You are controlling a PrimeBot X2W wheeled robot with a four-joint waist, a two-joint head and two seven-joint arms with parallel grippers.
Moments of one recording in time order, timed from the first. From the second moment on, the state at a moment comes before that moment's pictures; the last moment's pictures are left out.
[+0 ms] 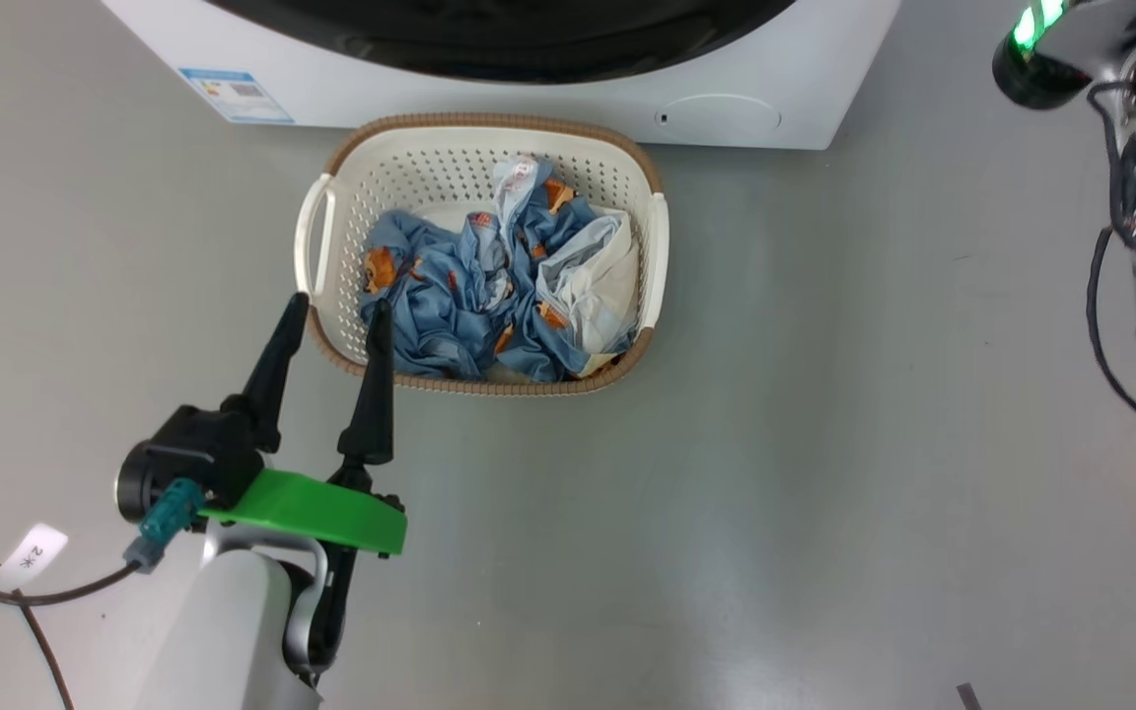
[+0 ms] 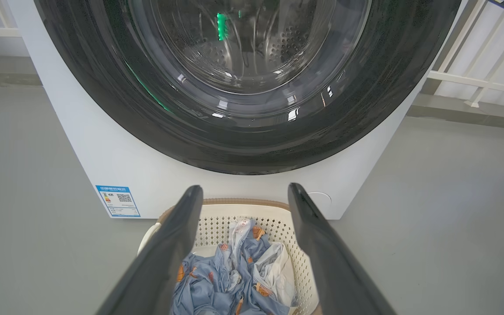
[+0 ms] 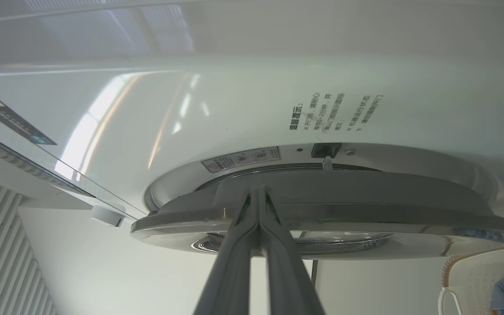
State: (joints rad) left arm -0.42 0.03 -0.24 0.29 -0.30 -0.07 -0.25; right arm -1.30 -0.18 -0.18 0.94 1.55 0.13 0.51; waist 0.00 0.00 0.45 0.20
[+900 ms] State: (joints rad) left arm -0.46 0.03 -0.30 0.27 -0.34 -0.06 -0.25; right arm -1.62 -0.23 -0.10 1.26 1.46 0.13 0.52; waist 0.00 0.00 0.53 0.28
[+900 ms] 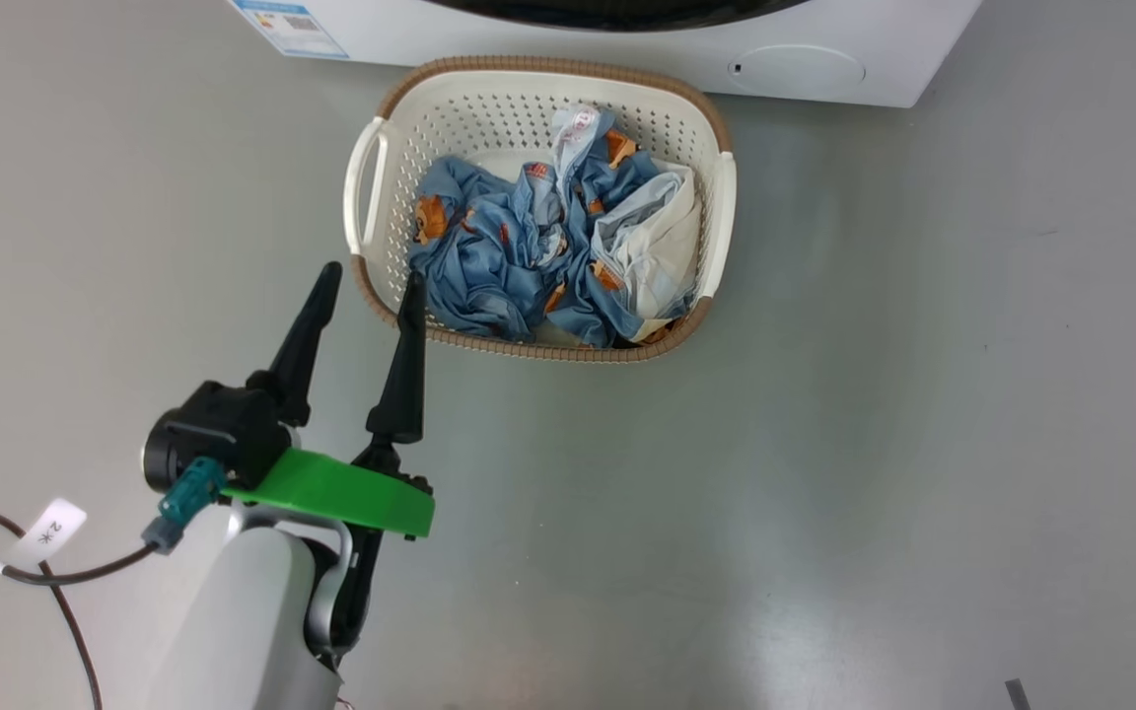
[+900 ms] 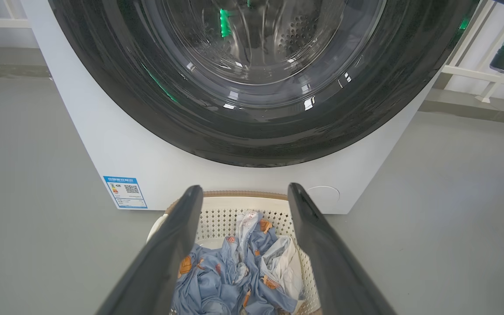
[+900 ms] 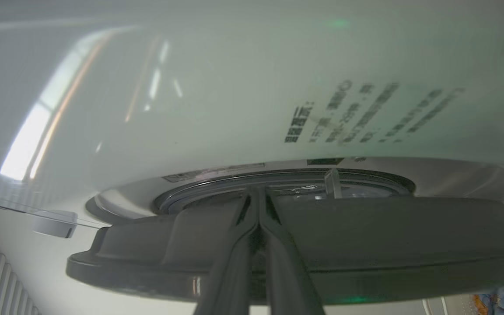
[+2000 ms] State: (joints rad) left arm -0.46 0.03 -0.32 0.27 -0.35 -0.04 -0.25; right arm -1.50 -0.25 -0.08 1.15 1.45 0.13 0.74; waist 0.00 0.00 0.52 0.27
